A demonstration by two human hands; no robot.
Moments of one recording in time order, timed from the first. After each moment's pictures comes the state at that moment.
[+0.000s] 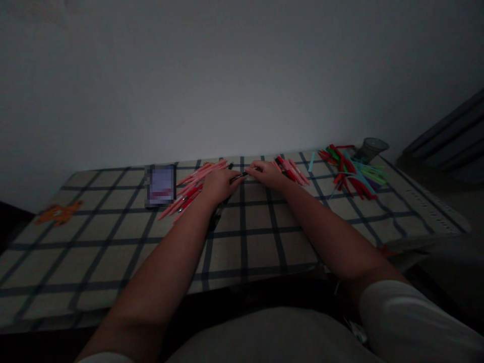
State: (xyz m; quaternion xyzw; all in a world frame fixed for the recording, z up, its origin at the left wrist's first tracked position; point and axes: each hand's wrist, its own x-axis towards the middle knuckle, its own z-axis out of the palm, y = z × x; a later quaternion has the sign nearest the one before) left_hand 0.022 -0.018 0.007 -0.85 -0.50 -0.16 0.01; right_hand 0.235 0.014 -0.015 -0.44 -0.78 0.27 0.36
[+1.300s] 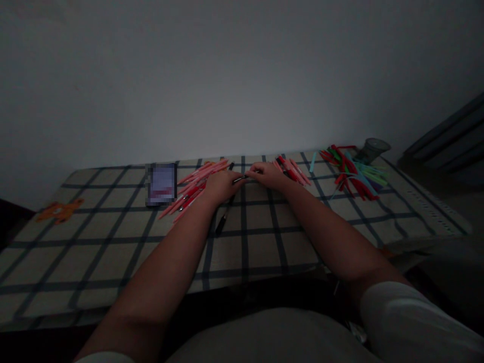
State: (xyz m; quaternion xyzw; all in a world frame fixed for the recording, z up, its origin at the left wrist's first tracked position) left_hand 0.025 -0.022 0.009 -0.86 -0.50 -0.13 -0.01; right_hand 0.237 0.013 -0.013 -0.44 -0.80 0.25 0.32
